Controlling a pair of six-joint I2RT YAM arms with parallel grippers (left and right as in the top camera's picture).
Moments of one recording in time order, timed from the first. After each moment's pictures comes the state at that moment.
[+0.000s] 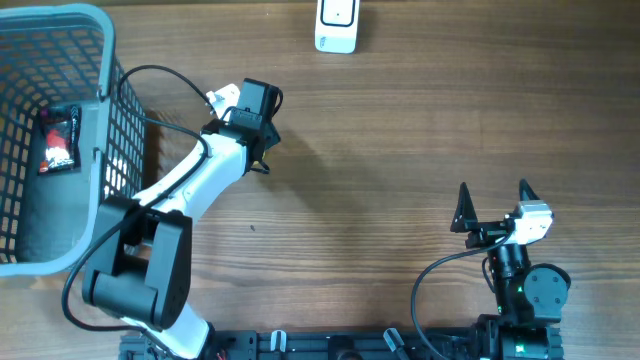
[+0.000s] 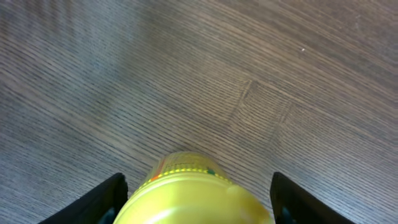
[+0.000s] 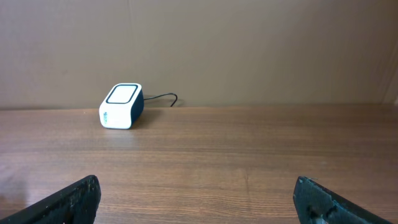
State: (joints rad) left arm -0.32 1.79 1.11 -0.44 -0.33 -0.76; right arm -0.08 0.02 0.01 0.00 -0.14 0.04
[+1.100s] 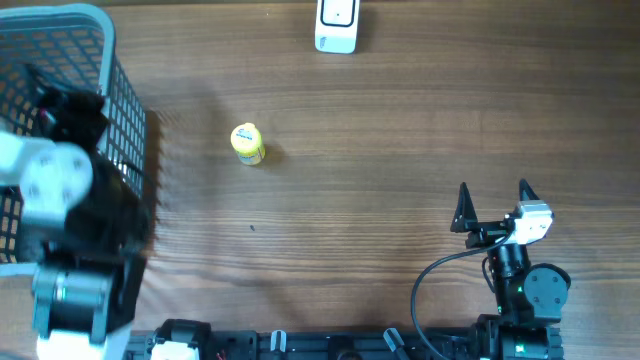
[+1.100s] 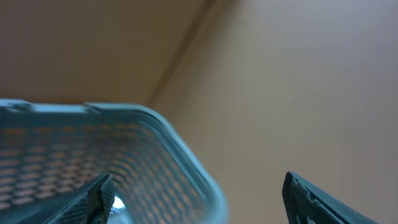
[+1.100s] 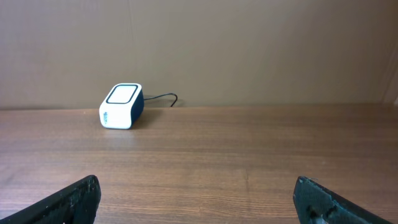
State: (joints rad) left arm -0.11 0.92 1.19 -0.30 -0.93 -0.61; right arm -0.08 0.02 0.01 0.00 -0.14 0.04
